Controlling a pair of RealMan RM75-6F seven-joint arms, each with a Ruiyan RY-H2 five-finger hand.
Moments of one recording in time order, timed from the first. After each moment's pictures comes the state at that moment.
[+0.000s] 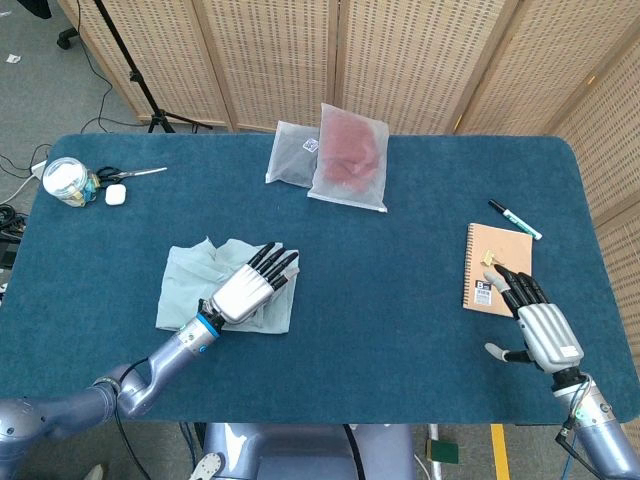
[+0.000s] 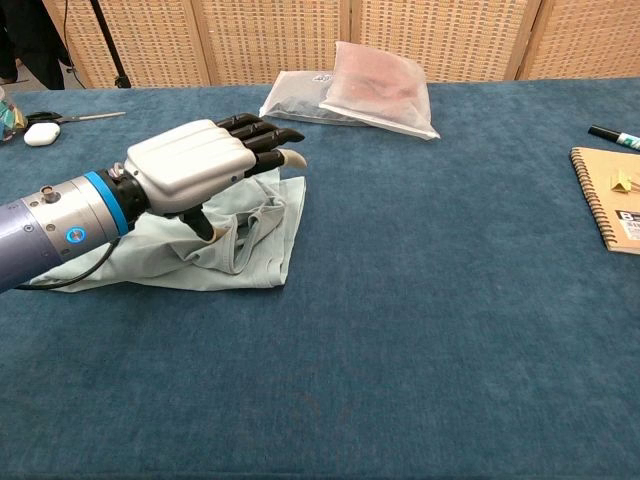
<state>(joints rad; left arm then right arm) -0.80 -1.79 -0.02 -1.00 1.63 1.11 0.21 0.28 -1.10 0.03 -1.60 -1.56 1.29 0.25</state>
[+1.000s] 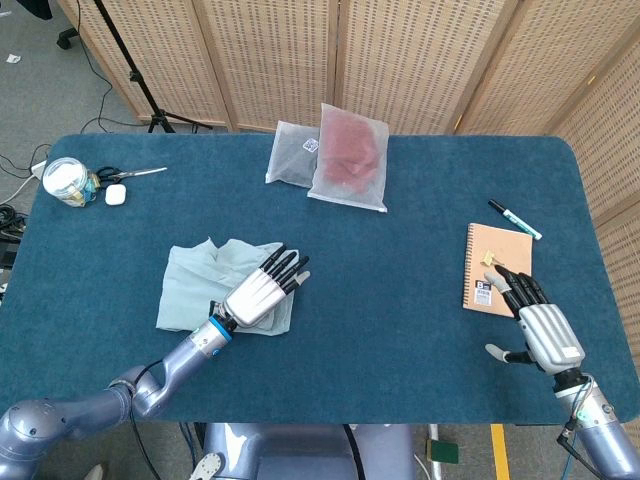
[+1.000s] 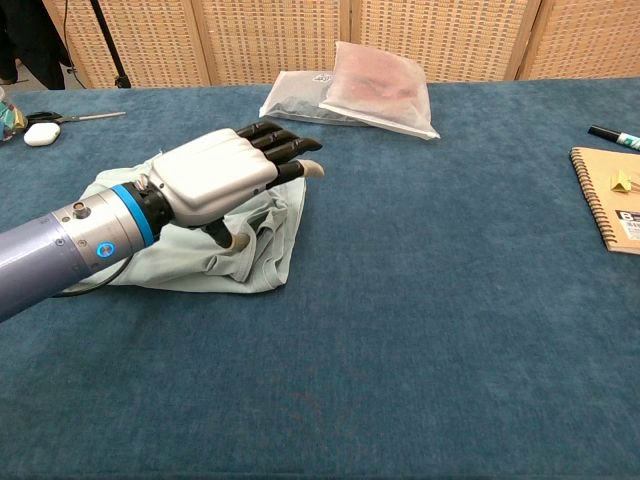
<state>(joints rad) -0.81 -1.85 -0.03 -0.94 1.63 1.11 0.27 0.28 -1.10 0.03 -1.61 -1.57 1.30 0.26</state>
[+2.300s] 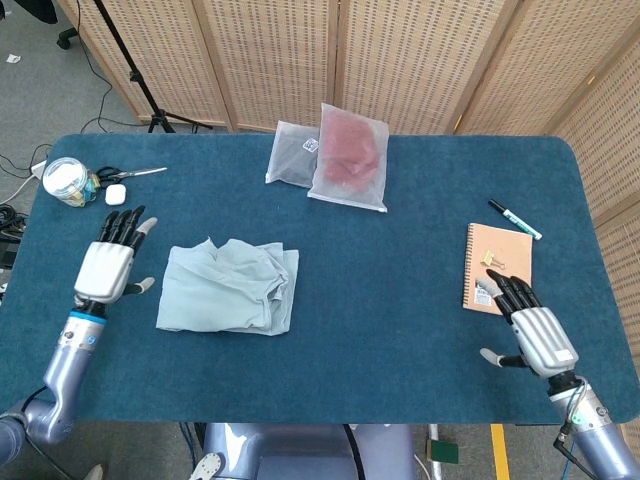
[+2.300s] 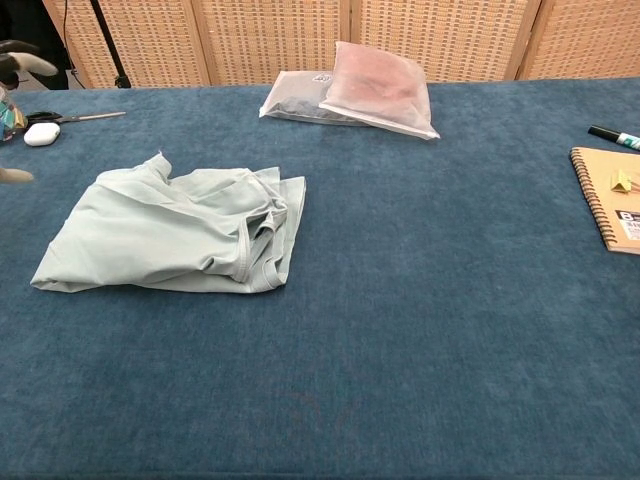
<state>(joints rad) -0.49 -1.48 -0.11 -1.17 1.37 1.27 0.02 0.28 -1.10 0.01 -1.62 -1.59 1.30 0.24</state>
